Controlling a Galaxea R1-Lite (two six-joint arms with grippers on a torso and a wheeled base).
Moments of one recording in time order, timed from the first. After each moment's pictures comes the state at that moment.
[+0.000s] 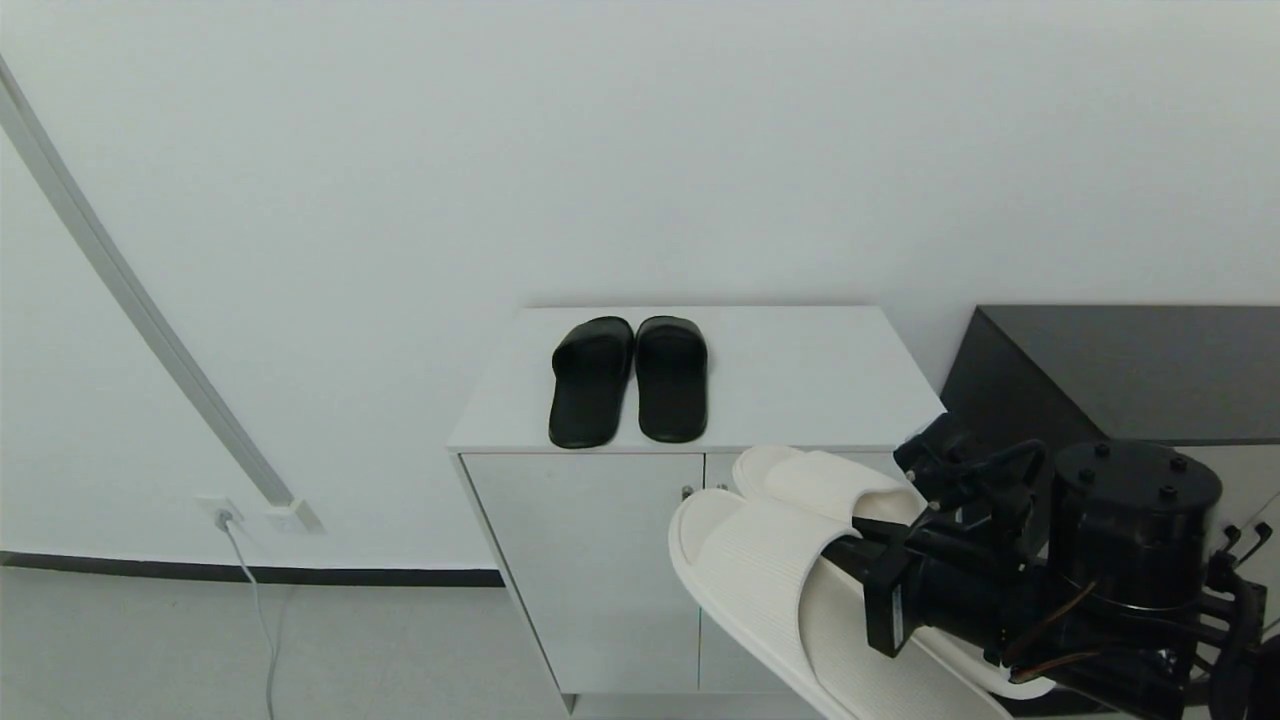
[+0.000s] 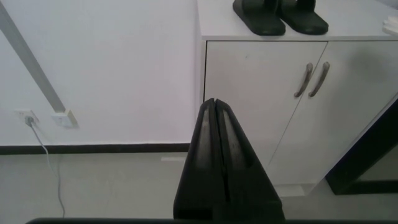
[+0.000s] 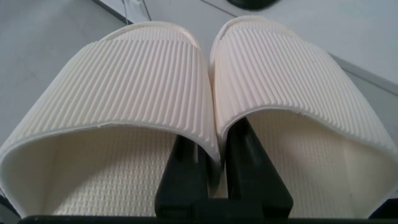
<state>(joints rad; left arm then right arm) 0.00 0.00 0.00 0.00 0.00 -0.01 0.74 1.65 -0.48 -0.95 0.03 0.02</state>
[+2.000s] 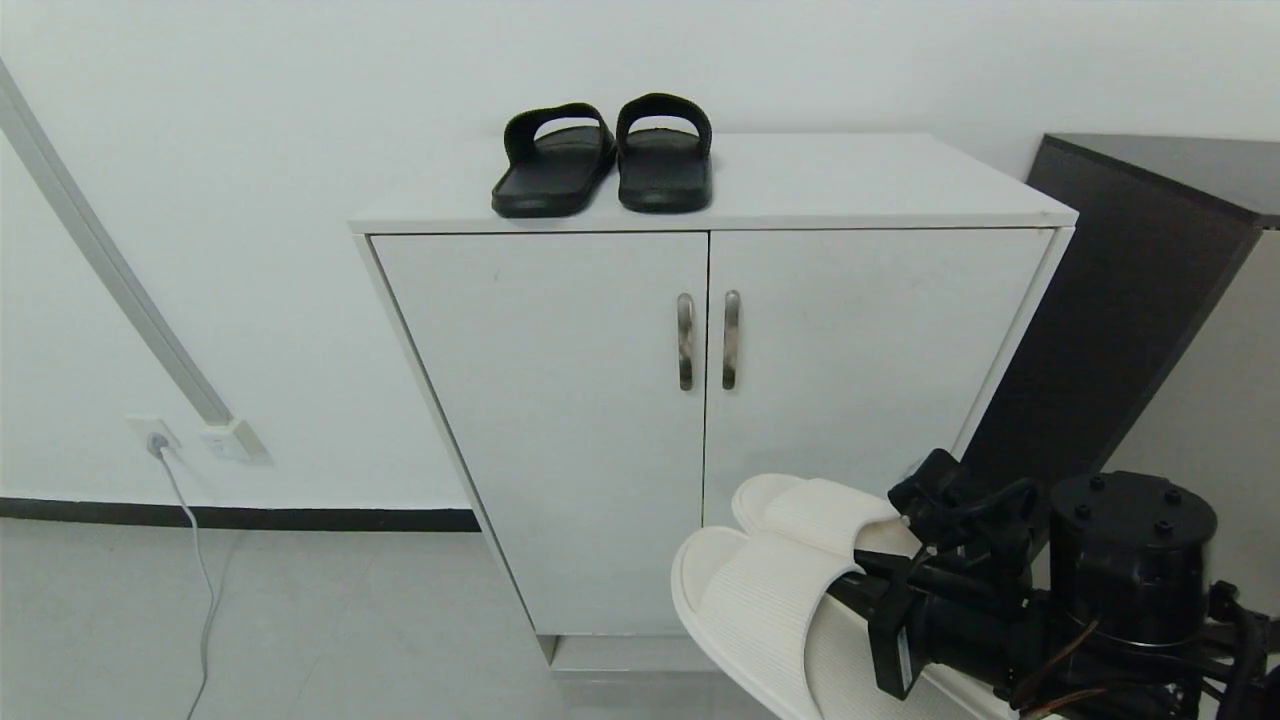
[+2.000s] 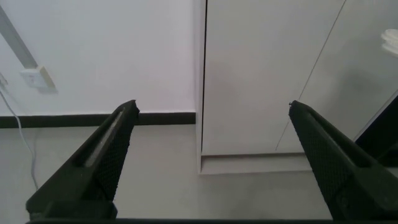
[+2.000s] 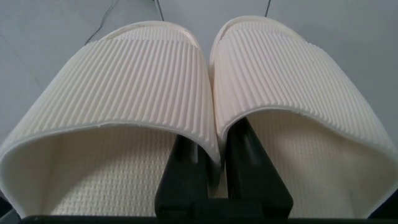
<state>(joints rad) 0.00 0.00 0.00 0.00 -0.01 0.00 0.76 1.66 -0.42 -0.96 0.03 -0.02</state>
